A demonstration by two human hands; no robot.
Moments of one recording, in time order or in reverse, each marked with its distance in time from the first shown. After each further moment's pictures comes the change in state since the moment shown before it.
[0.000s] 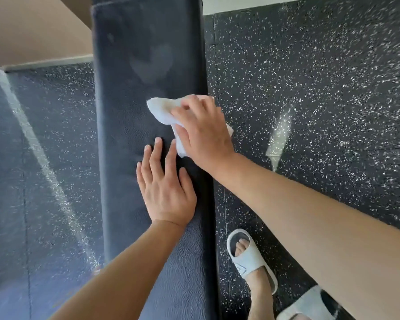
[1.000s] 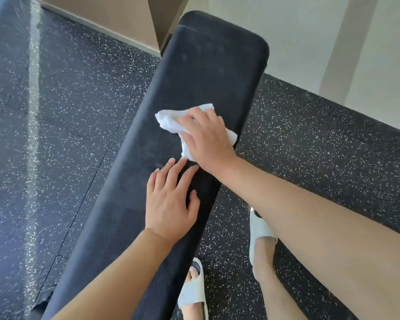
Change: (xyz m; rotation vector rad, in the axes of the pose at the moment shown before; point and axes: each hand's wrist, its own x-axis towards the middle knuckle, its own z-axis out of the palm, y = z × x) left_hand 0.013 0.005 -0.023 -0.122 -0.017 -0.047; right_hand 0.081 -0.028 0.002 -0.151 -0.261 -0.409
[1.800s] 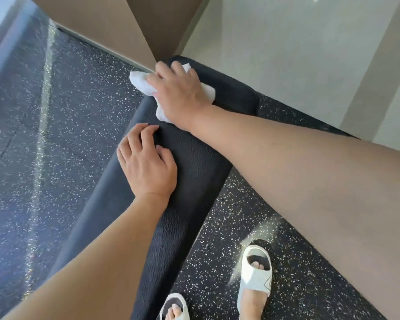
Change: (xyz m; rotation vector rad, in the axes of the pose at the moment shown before) left_hand 0.227 0.030 0.019 0.036 0.337 -0.481; right_hand 0.225 0.105 -0.010 -0.182 -0.094 -0.197
